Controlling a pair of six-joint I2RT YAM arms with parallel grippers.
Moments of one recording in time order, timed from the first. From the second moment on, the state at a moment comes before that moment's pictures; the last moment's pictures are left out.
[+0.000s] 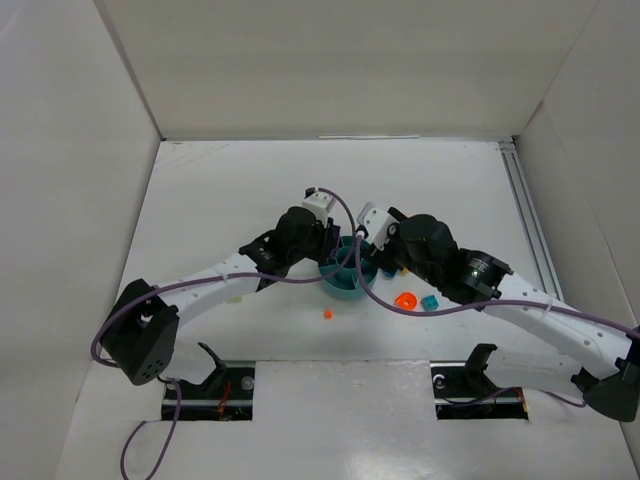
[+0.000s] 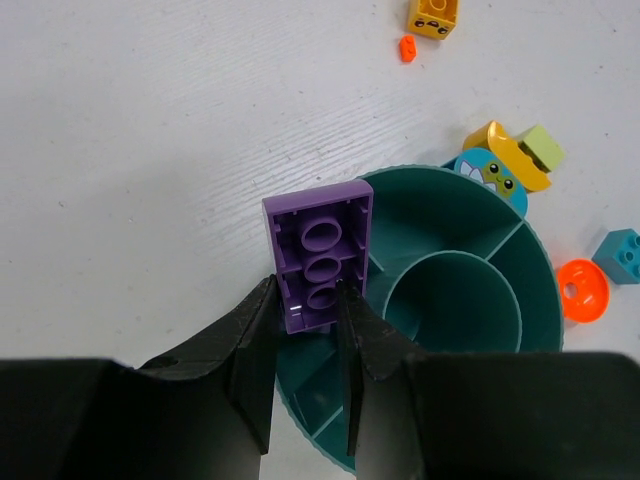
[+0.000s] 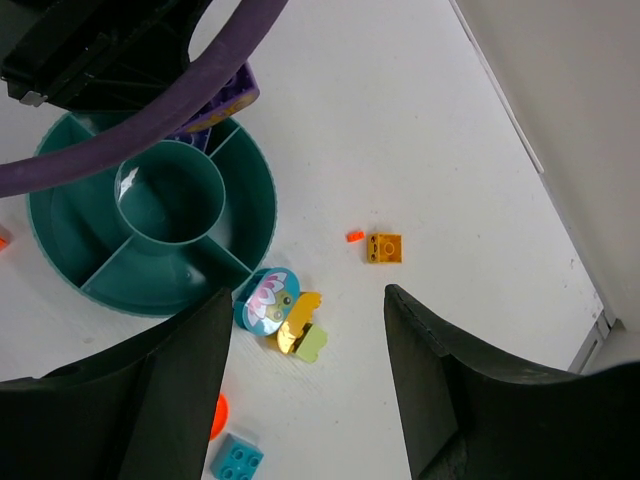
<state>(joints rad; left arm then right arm) -0.77 1.38 0.85 0.00 -0.09 -0.30 0.91 1.06 1.01 -0.45 0.30 -0.42</state>
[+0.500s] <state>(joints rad) -0.77 1.41 0.86 -0.03 -0.11 -0.30 0.91 1.05 1.00 -0.47 0.32 -0.41</state>
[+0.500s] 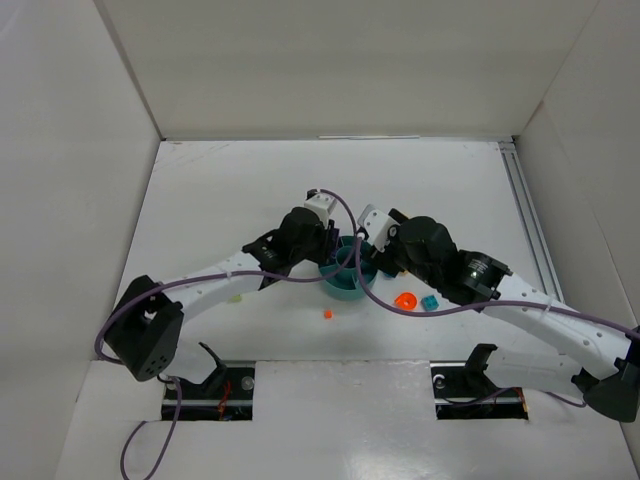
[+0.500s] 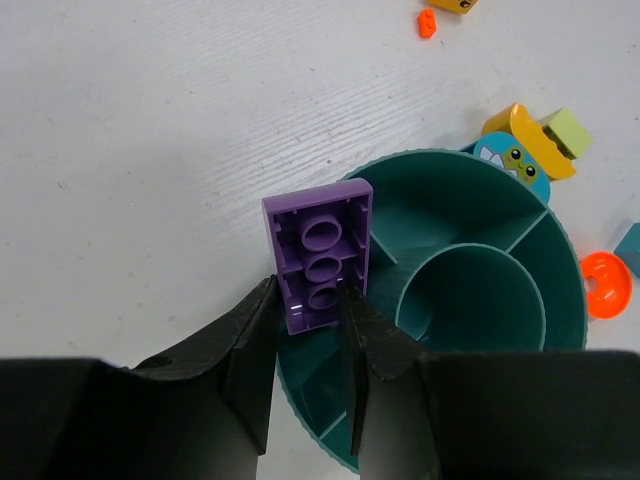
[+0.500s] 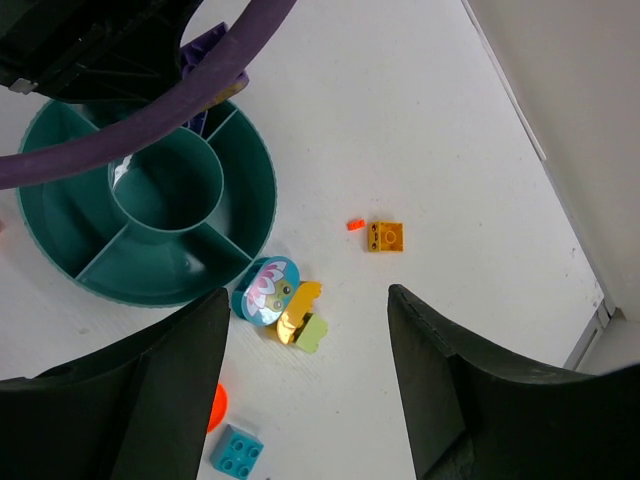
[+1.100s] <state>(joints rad) -0.77 1.24 0.84 -0.10 -0.12 -0.36 0.91 1.05 0.98 -0.46 0.33 -0.41</state>
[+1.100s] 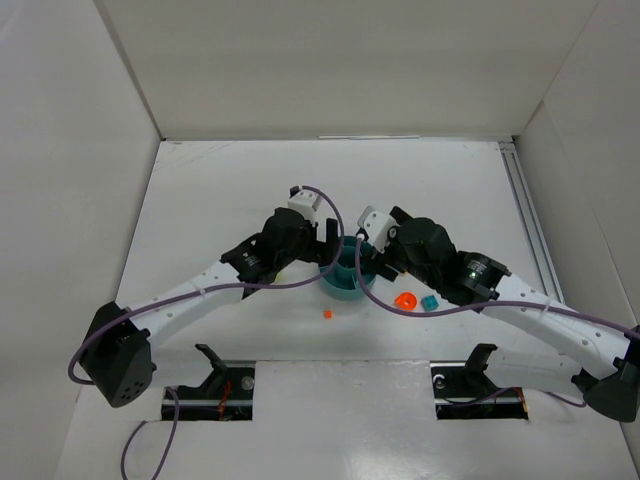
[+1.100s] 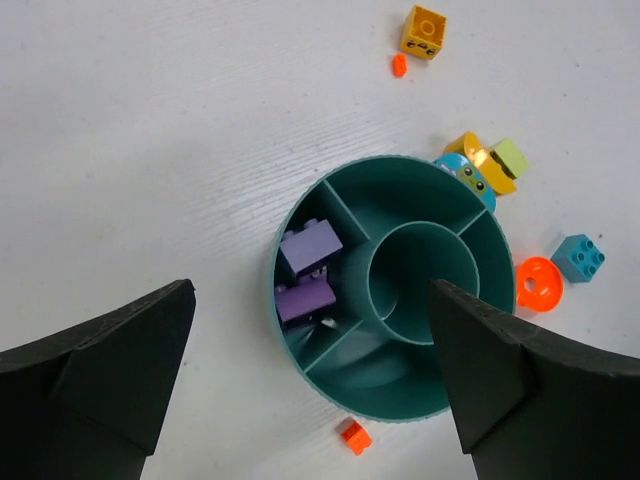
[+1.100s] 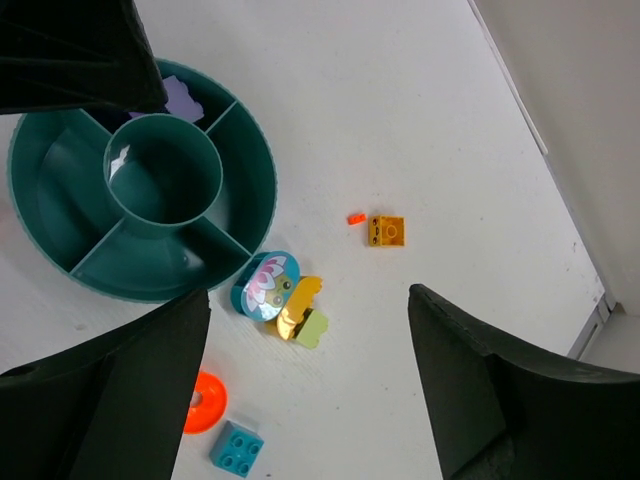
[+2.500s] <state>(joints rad) -0.61 1.34 0.60 -0.26 -0.35 -0.70 0.51 1.00 0.93 -0.47 0.08 -0.39</state>
